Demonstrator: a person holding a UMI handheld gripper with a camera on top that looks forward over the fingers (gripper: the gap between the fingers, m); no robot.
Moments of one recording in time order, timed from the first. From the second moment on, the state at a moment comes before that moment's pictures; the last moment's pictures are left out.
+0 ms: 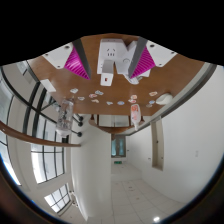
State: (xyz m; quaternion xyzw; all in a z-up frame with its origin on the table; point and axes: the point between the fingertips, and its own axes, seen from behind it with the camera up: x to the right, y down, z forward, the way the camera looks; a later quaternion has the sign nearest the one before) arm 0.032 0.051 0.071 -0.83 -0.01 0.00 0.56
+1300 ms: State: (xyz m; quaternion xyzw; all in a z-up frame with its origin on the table) arm 0.107 0.043 0.021 -0.86 -0.03 -0.03 0.52
